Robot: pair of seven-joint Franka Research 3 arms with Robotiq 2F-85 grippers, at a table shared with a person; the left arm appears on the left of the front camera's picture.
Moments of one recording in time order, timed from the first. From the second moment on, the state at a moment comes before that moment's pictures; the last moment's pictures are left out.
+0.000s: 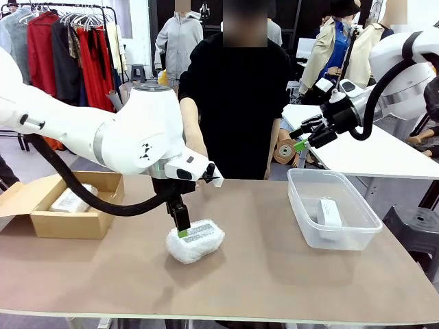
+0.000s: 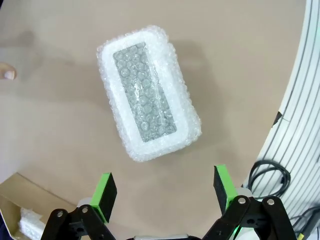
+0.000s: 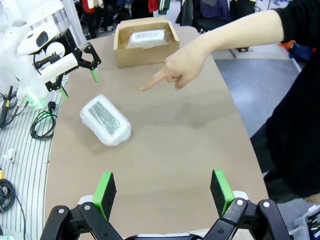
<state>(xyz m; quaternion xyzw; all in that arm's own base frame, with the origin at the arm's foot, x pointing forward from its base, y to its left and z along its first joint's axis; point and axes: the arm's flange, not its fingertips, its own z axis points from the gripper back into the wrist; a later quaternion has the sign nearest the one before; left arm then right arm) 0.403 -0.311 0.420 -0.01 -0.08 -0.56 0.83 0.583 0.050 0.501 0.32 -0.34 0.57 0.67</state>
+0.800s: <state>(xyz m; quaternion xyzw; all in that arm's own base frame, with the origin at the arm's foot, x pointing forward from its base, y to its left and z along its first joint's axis) 0.430 -0.342 0.386 0.01 -0.08 -0.50 0.86 0.583 0.049 0.501 0.32 -0.34 0.57 0.67</state>
